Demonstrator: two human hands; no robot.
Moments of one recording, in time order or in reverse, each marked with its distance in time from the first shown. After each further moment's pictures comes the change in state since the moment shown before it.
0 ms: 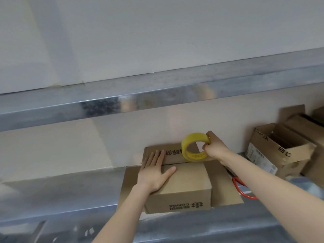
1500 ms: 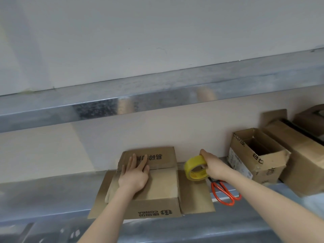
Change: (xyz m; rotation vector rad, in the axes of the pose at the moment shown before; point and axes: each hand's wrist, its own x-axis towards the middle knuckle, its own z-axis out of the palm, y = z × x) left_hand 0.012 0.040 0.000 0.006 -0.095 -0.259; right_hand 0.013 0.091 -0.049 -0.522 -0.240 -0.260
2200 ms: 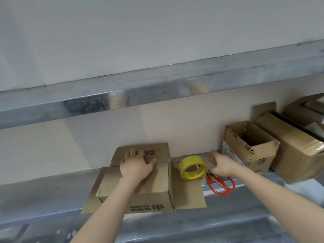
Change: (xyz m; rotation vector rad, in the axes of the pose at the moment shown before) left_hand -0.005 0.031 -0.013 0.124 0.213 -0.021; right_hand -0.033 0.029 -0.006 0.062 -0.056 0.223
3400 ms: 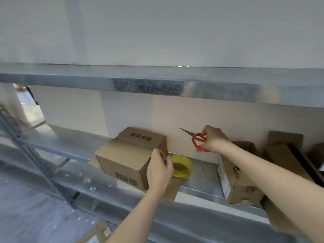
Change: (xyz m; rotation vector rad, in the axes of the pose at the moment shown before) left_hand -0.084 0.164 0.046 -0.726 0.569 -0.331; right_hand 0.016 -0.033 -0.115 -0.139 0.051 -0.333
